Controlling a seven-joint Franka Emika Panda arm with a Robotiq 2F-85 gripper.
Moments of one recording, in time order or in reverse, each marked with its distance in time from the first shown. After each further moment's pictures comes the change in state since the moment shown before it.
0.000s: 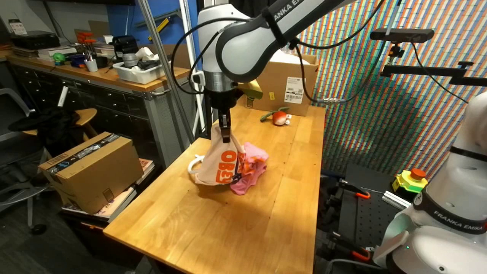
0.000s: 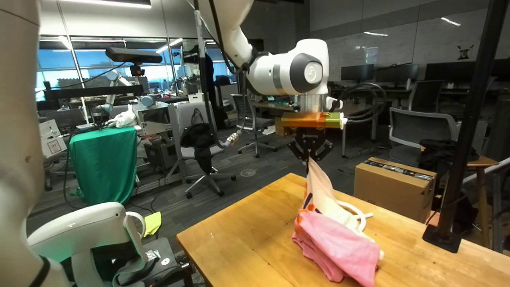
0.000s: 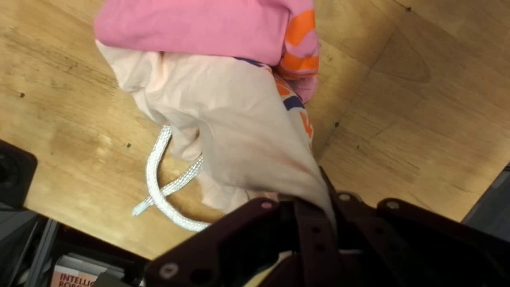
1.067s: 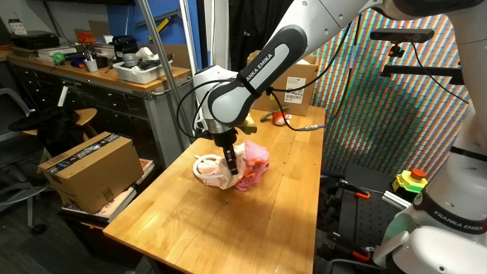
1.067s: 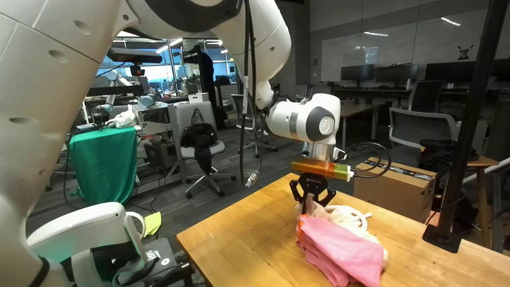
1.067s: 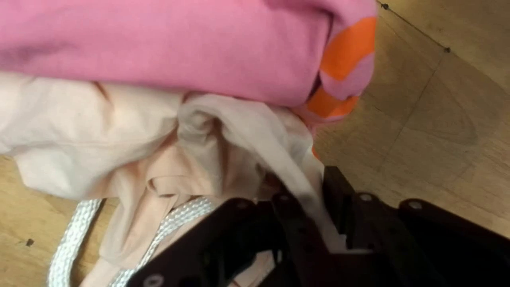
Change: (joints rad) arm -0.017 0.305 -0.008 0.117 -0.024 -0.030 -0.052
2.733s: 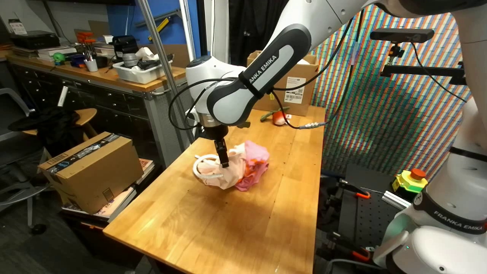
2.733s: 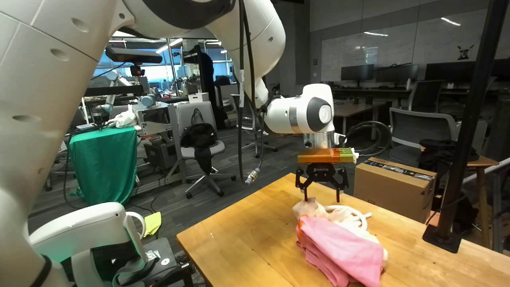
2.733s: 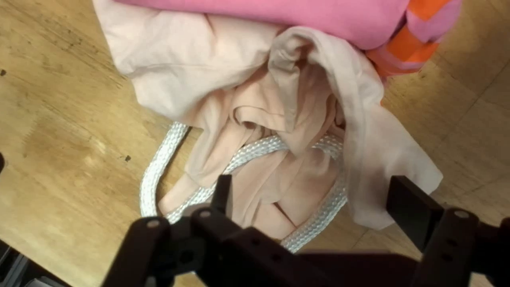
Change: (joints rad) arm 0.057 -0.017 -0.042 0.029 -0.151 0.093 0.042
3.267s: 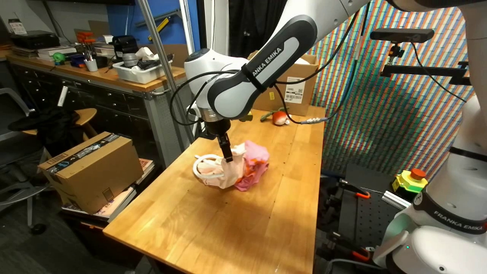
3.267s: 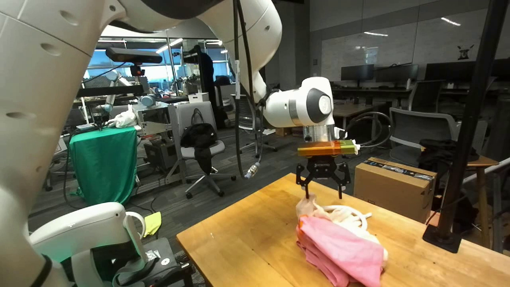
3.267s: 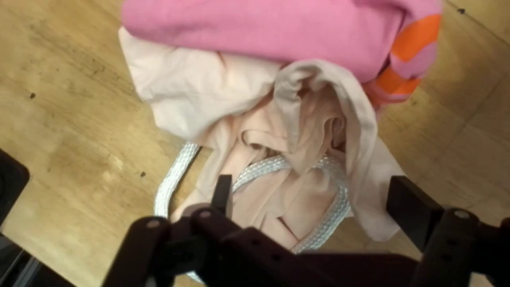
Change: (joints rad) arm 0.007 -0.037 -0.008 -0.004 -0.039 -0.065 0.010
